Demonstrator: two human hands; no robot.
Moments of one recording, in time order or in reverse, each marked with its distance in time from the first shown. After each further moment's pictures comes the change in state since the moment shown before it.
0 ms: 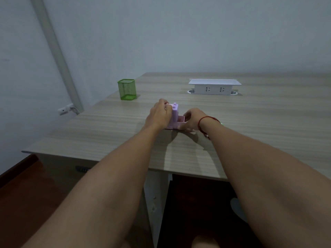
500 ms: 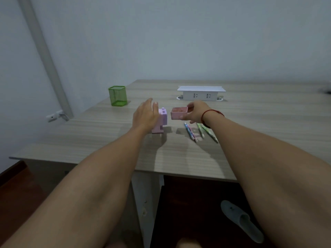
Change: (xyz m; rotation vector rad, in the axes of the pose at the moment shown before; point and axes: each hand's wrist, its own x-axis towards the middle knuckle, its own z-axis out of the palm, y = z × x) left_hand -0.003 0.015 -0.014 0.115 0.098 0.038; right_hand -0.026 0.006 -0.057 -0.010 0.152 -0.032
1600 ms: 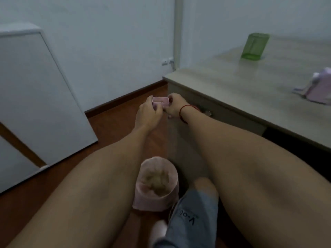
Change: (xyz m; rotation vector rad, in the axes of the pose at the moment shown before) left_hand -0.239 -0.266 -0.190 0.104 0.353 -0.579; right_hand -0.125 -0.253 0.351 0.165 -0.600 -0.412
